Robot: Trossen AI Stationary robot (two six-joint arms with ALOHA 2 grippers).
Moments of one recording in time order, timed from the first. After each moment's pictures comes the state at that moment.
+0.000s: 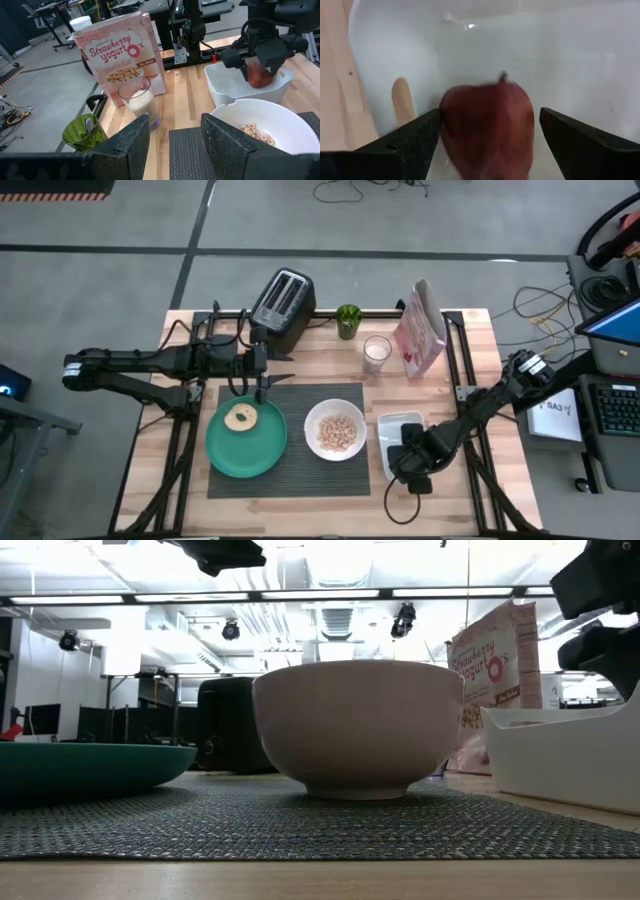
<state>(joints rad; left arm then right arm) 0.05 1.02 0.90 -0.18 -0.10 0.23 0.62 1.58 0.99 -0.84 -0.05 0.61</state>
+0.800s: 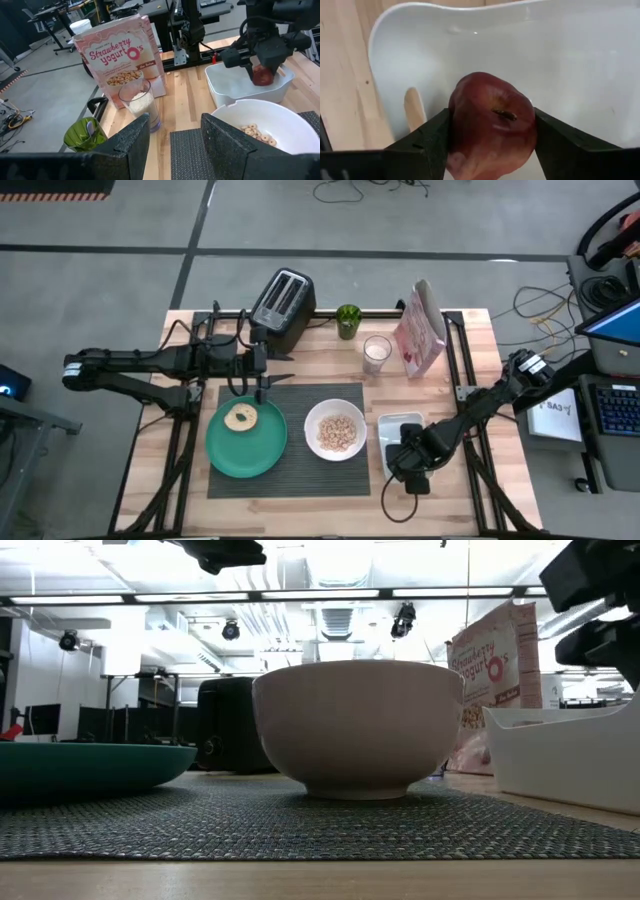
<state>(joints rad) 0.05 1.02 0.90 -0.17 -0.09 0.25 0.60 1.57 1.01 -0.84 -0.08 0.64</state>
